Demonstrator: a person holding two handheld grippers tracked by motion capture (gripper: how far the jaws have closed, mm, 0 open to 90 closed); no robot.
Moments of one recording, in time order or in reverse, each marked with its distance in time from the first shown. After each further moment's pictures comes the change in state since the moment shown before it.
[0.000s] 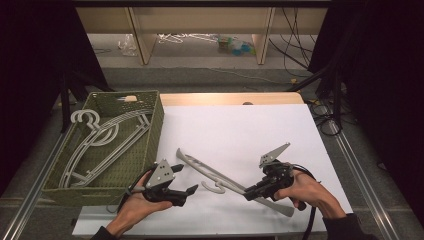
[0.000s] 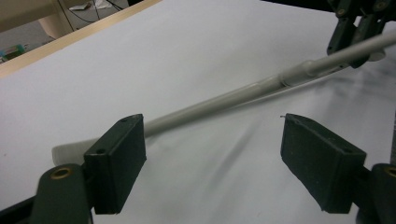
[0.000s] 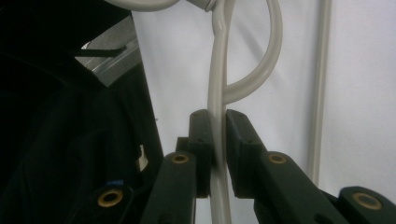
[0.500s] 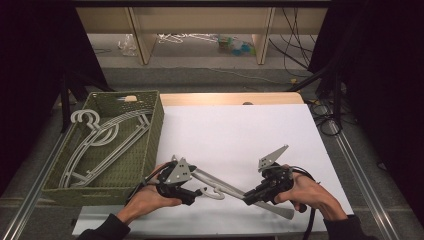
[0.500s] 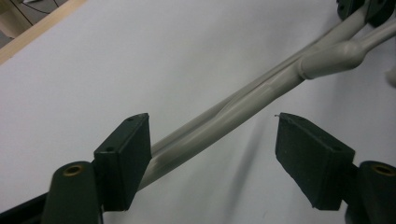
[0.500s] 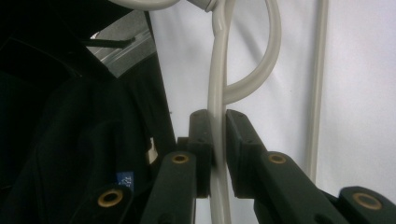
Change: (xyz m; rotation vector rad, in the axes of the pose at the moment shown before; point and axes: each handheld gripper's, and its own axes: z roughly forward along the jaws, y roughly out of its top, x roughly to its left) left arm -0.005 0.011 0.029 0.157 -0.084 0.183; right arm 0.008 0.000 0.002 0.029 0.038 -0.025
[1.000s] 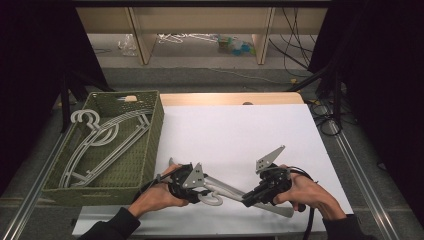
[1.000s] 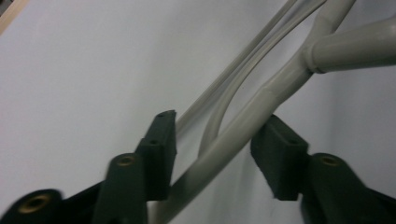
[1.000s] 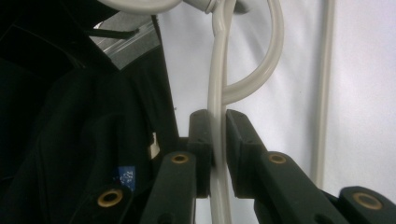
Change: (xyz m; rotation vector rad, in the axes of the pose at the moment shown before) left arm -0.003 0.008 0.025 0.089 -0.059 0.217; right arm 0.001 0.003 0.003 0.022 0.015 -0.043
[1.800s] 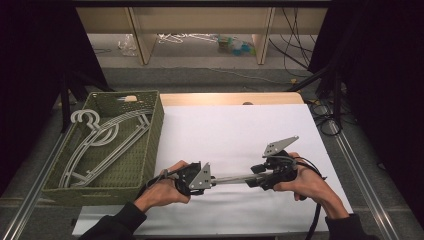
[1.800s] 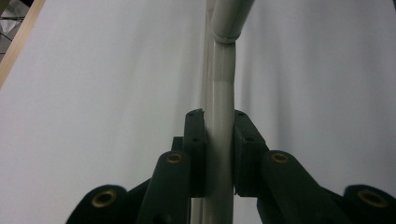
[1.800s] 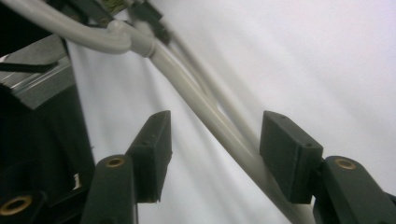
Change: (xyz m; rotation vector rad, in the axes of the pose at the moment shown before) left arm 0.003 0.020 -0.001 -0.002 -0.015 0.093; right arm -0.010 0.008 -0.028 -0.141 -0.343 0.030
